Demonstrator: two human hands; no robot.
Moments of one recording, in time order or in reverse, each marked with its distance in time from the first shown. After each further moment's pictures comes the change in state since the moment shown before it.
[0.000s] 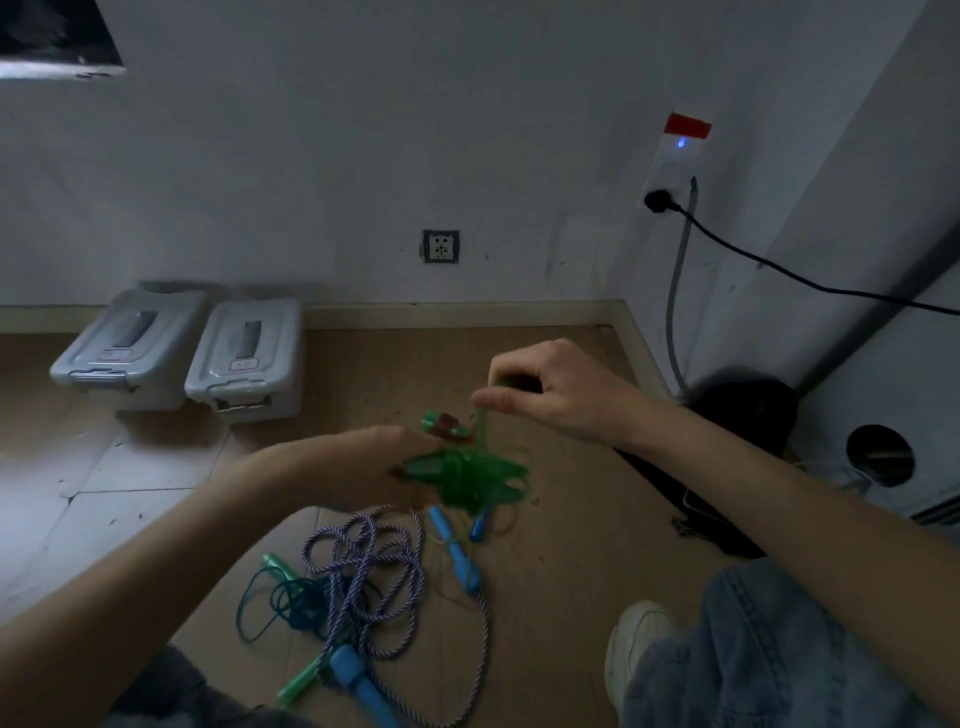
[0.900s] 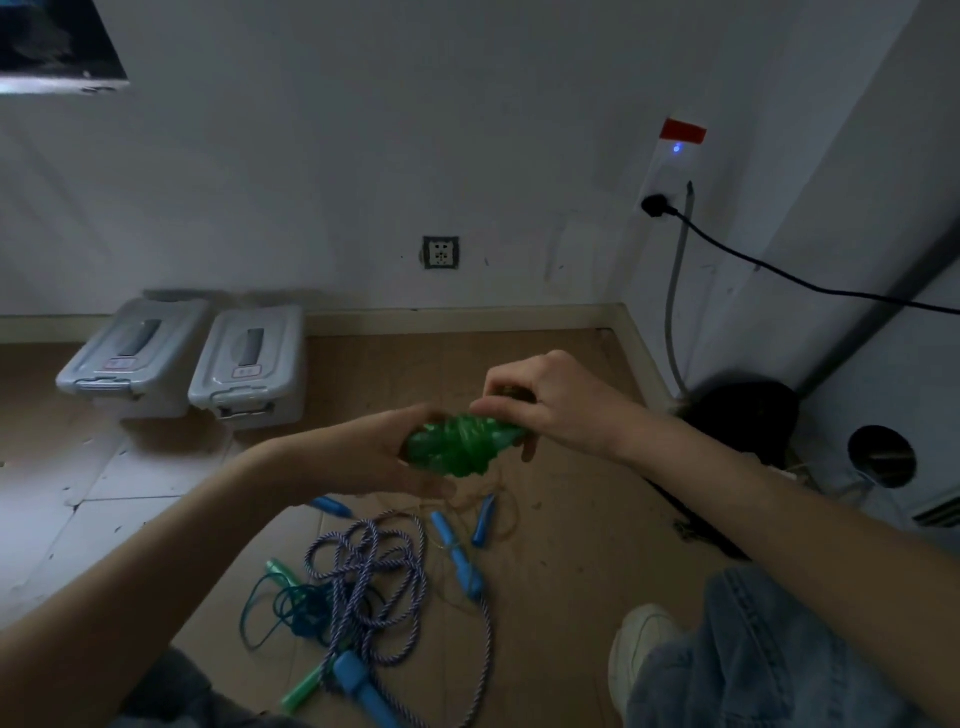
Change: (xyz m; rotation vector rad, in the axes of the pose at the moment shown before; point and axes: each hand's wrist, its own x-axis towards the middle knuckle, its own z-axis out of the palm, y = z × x) left_hand 0.000 0.001 -0.006 -0.298 0.104 -0.106; right_hand -0.003 -0.008 0.001 0.055 -0.039 0.134
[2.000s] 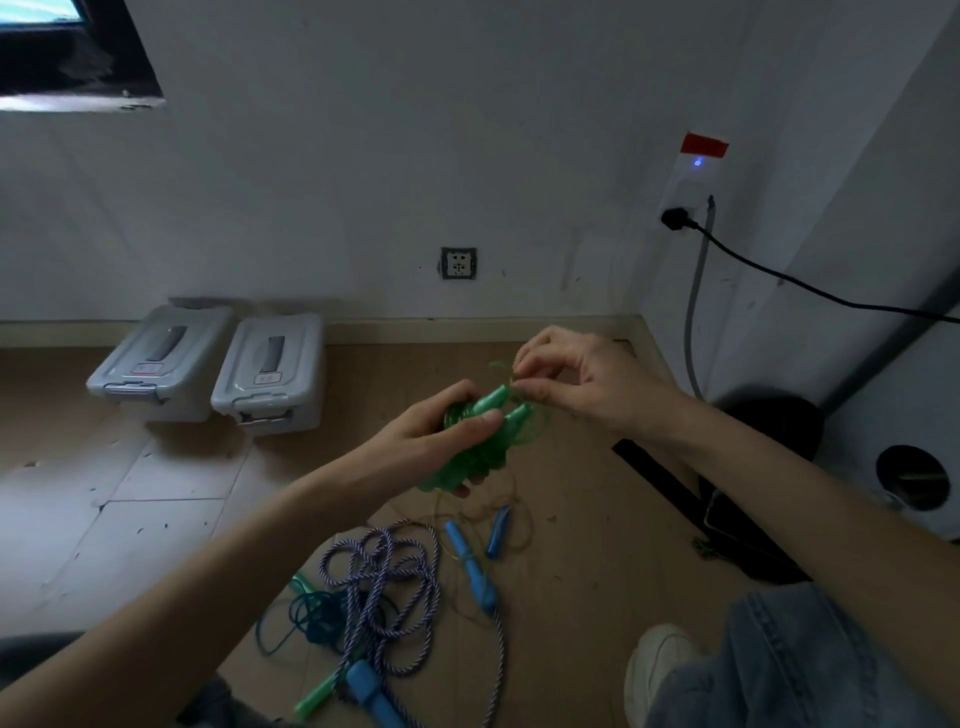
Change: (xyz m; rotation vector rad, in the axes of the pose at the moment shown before) left_hand -0.005 0.021 0.019 -0.553 0.223 0.160; right_hand 0.005 0.011 -0.018 0.071 0.143 -0.053
